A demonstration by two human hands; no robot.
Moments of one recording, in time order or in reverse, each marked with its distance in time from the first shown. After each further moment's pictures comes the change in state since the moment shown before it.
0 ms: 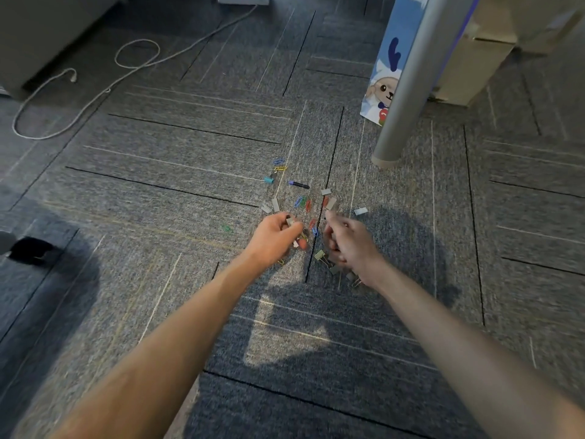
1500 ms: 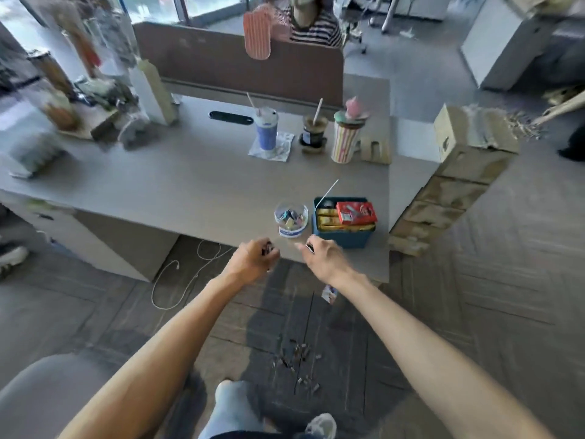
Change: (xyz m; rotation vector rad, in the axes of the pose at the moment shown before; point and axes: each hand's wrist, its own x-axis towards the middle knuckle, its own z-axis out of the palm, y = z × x) left_hand -0.231 0.796 -0.265 0.574 0.242 0.107; right_hand -0.198 -0.872 -0.090 -0.842 0.080 -0.170
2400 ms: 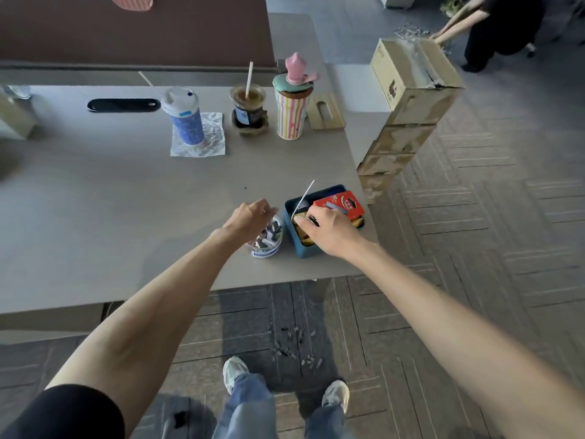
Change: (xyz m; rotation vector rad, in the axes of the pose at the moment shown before) left_hand 0.239 0.021 0.025 0.217 -0.321 0.285; right_hand 0.118 0.027 -0.037 0.029 0.129 0.232
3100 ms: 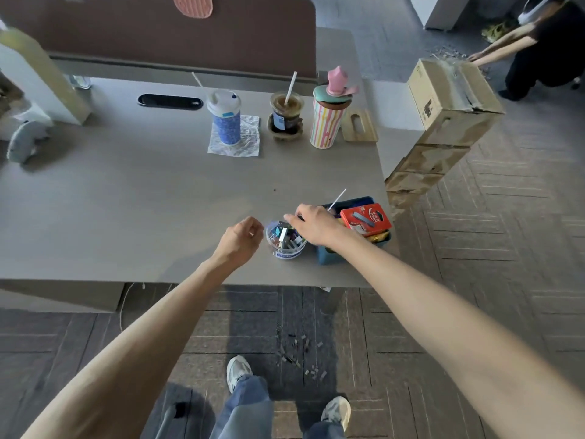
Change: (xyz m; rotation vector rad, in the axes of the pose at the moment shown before) left_hand -0.068 -0.056 -0.006 -0.212 0.250 -0.085; right_hand 0.052 -0.048 0.034 -0.149 -0.201 -0.041
